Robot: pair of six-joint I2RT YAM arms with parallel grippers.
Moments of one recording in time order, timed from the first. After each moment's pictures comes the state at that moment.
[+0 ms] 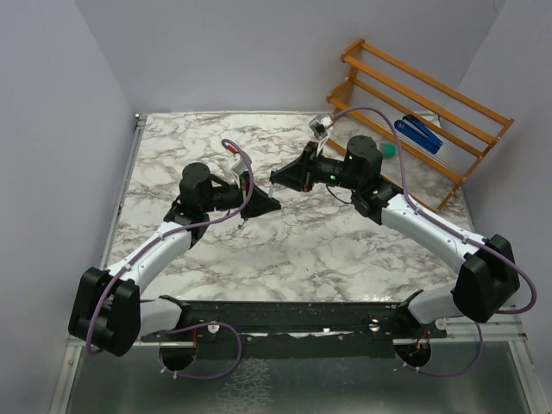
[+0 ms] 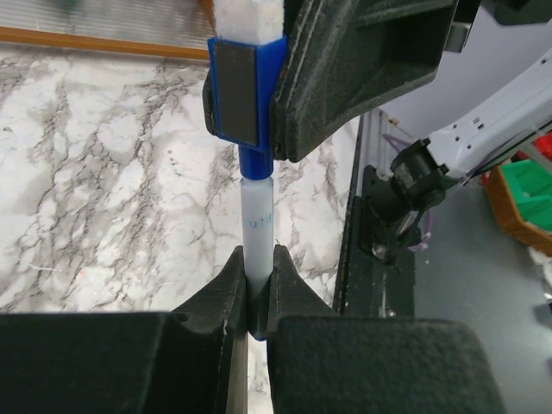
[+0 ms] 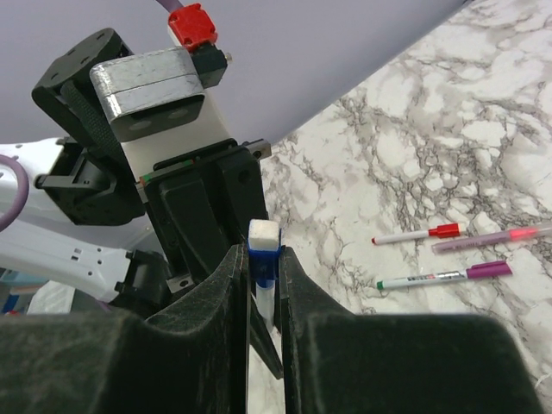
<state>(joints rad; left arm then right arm) -0.38 1.23 0.71 0.46 0.98 -0.44 0.63 1.42 1.08 0.32 -0.62 0.48</state>
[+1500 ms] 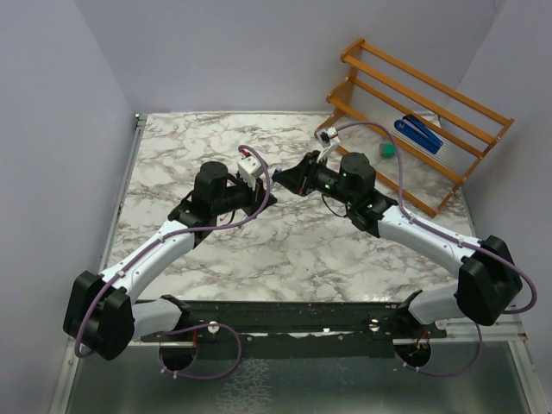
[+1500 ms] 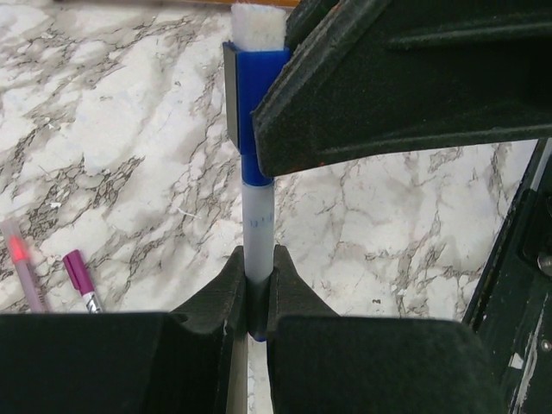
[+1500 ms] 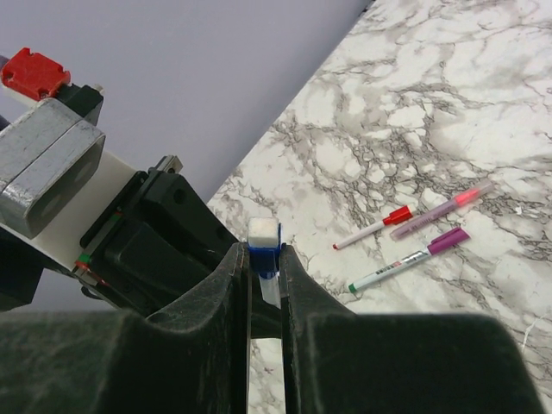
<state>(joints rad) -0.50 1.19 0.81 0.06 0.49 -0.07 0.70 1.40 0.97 0.35 -0.29 0.60</state>
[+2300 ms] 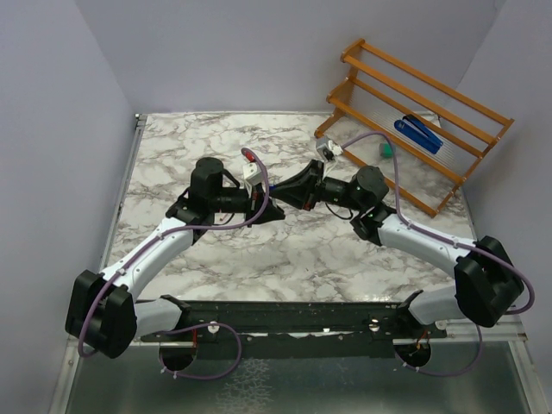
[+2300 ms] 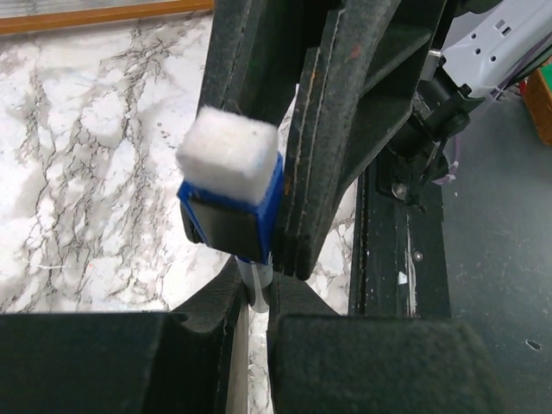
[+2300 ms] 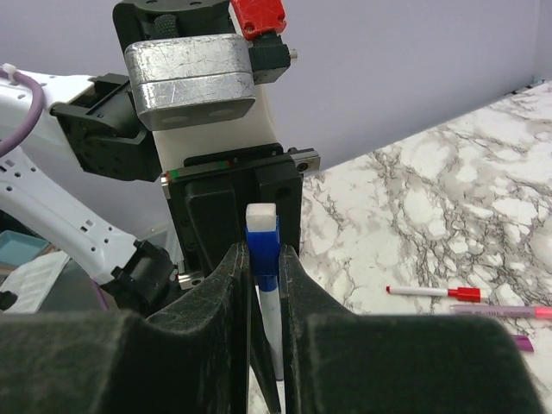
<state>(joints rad) -0.47 1.20 0.83 0.07 0.99 -0.05 0.68 1.39 0.81 0.81 -0.69 0.49</state>
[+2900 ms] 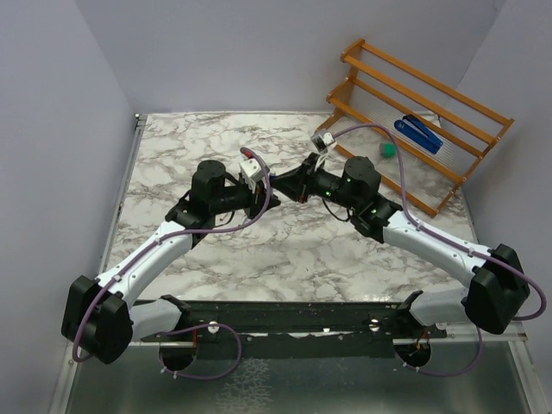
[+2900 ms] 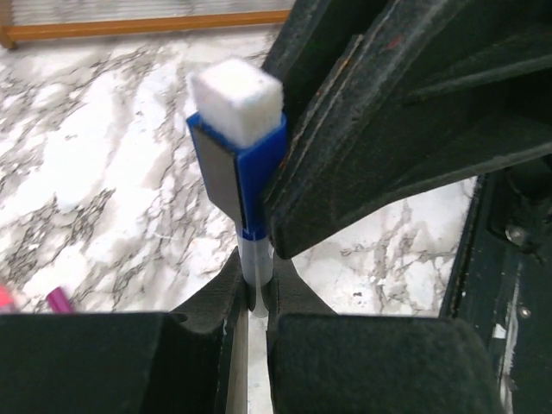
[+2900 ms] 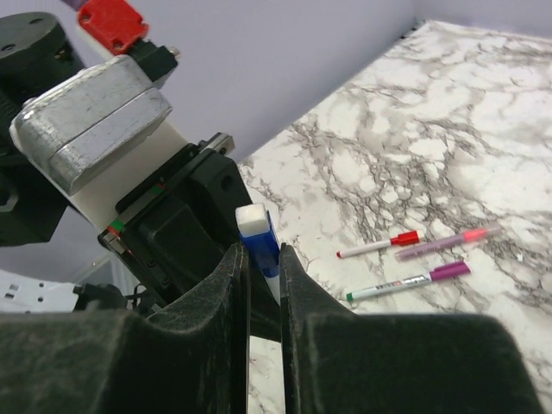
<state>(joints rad) -0.50 1.16 0.83 0.06 0.65 0.00 0.74 1.33 0.95 0.39 -0.39 0.40</state>
